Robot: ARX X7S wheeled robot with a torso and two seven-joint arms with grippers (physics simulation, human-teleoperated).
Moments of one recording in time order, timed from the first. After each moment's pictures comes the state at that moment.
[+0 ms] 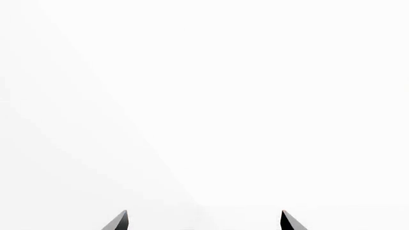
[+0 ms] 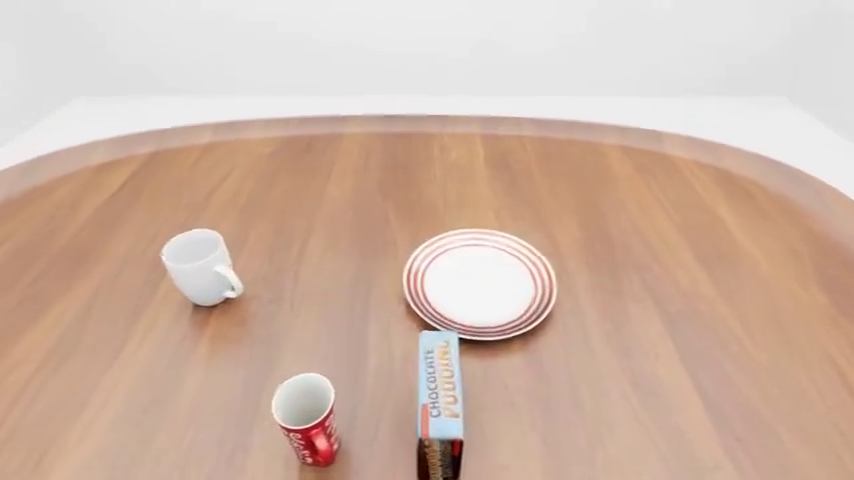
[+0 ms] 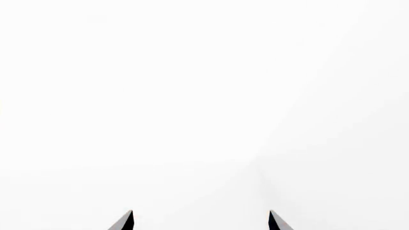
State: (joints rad) left arm -0.02 -0.23 -0.44 0.82 -0.16 0.31 -0.39; right arm -0.01 0.24 0.31 -0.88 0.25 -0.18 0.33
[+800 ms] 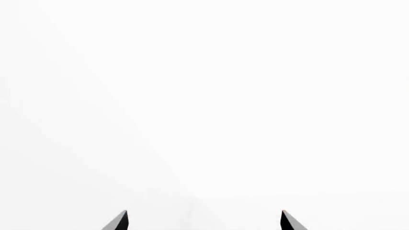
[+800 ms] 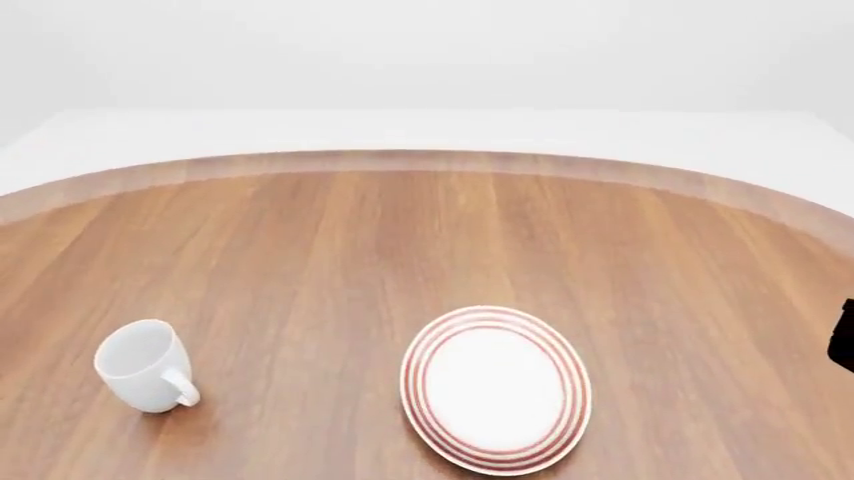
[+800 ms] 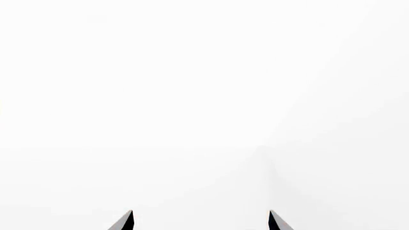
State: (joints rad) left arm -0.02 -0.25 -0.43 0.82 -0.16 0.30 -0.40; right arm -0.02 0.26 0.28 -0.87 0.21 -0.16 0.36
